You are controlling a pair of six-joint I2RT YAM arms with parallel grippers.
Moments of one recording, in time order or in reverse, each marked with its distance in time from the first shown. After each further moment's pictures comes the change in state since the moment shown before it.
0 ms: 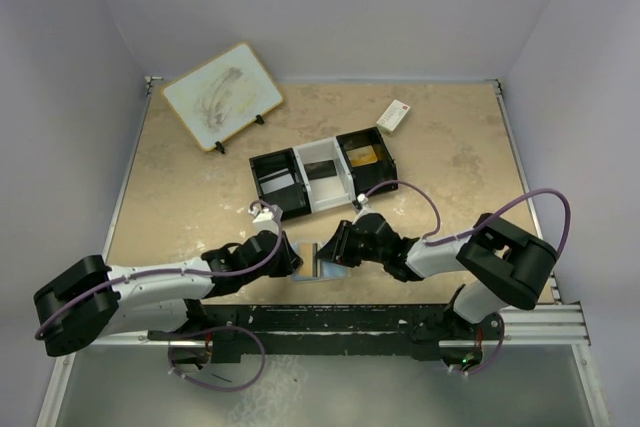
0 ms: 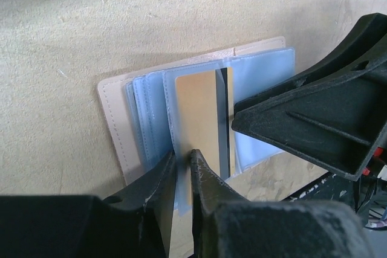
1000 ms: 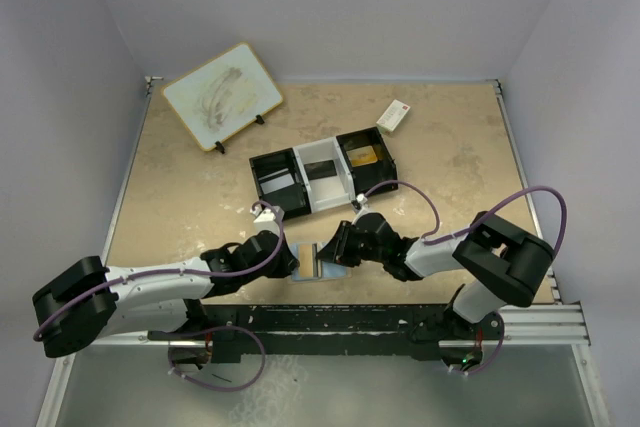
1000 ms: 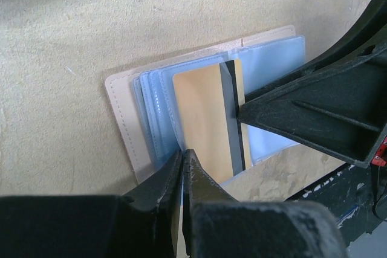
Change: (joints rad) left arm 0.000 -0.021 0.005 -0.052 0.008 0.053; right arm -0.004 0.016 -0.002 0.023 -0.020 -0.006
